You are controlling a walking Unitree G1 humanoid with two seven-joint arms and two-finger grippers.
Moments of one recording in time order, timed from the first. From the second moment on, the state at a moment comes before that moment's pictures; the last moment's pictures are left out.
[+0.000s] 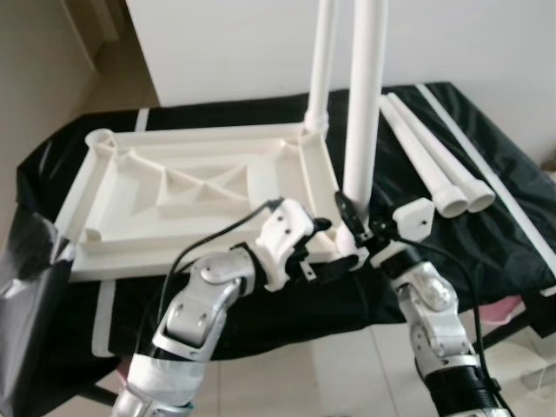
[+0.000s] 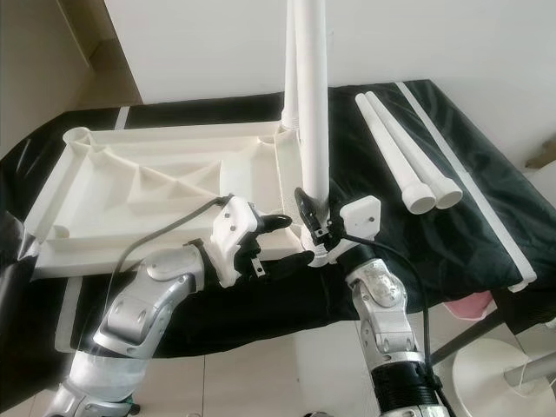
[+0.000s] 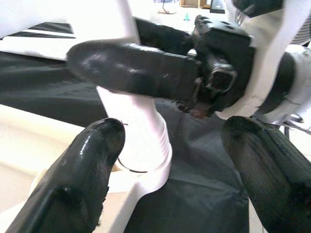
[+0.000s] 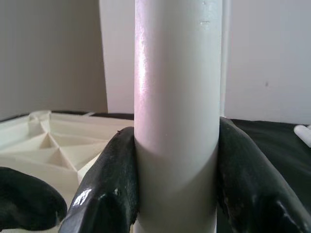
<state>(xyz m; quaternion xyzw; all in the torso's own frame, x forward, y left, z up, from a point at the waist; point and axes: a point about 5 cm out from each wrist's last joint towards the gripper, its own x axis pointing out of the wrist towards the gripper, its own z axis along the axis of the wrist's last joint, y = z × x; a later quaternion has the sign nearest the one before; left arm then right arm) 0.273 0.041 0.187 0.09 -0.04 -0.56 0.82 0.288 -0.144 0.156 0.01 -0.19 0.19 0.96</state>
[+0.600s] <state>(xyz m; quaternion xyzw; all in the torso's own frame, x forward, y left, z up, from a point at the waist) 0.273 0.041 0.191 0.09 -0.05 -0.56 0.82 0.269 -0.152 0.153 0.03 -0.21 0.18 0.96</state>
